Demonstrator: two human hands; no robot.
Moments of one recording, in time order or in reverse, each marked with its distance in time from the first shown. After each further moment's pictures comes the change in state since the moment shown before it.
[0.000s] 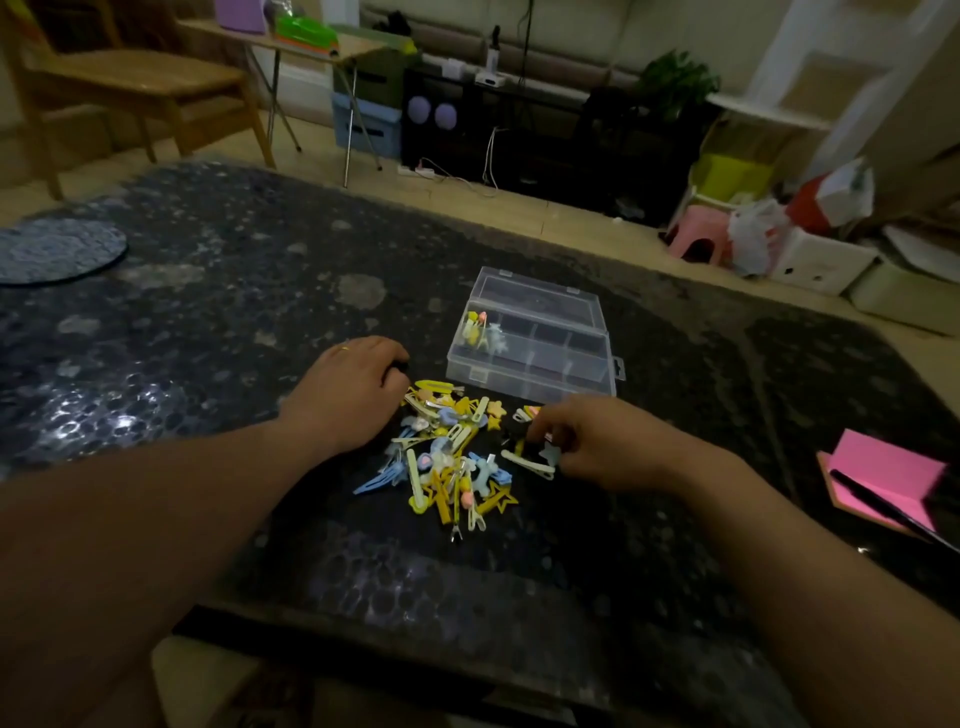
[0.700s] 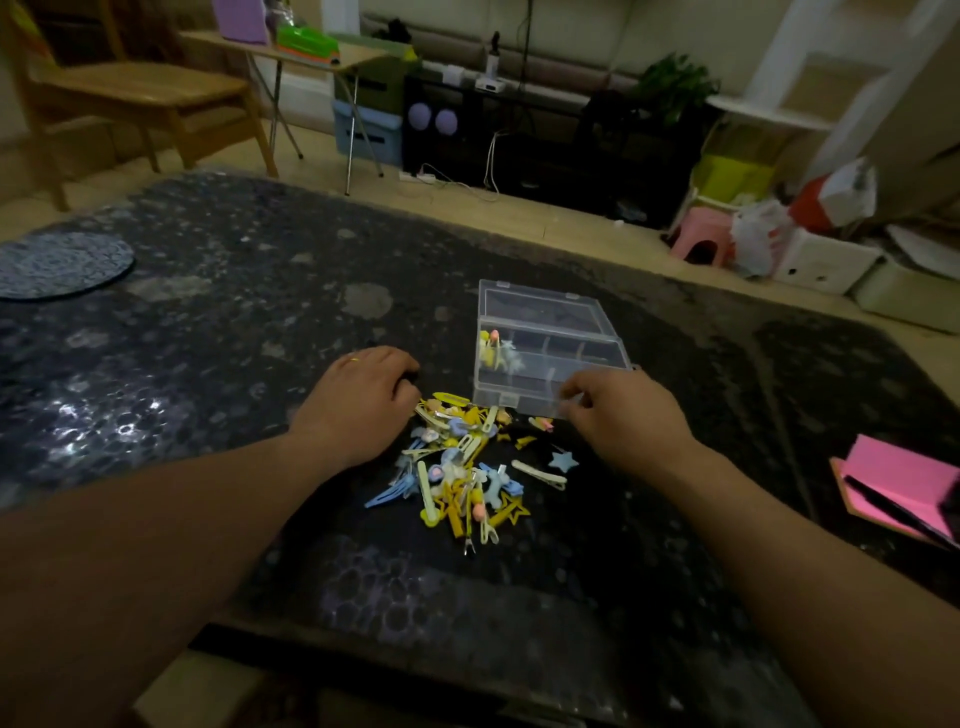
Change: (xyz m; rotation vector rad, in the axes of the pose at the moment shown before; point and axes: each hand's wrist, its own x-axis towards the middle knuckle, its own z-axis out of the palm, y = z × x) left_hand 0.001 -0.003 0.004 0.036 -0.006 0.029; right_hand 0.023 0.004 0.007 -0.041 0.490 0.201
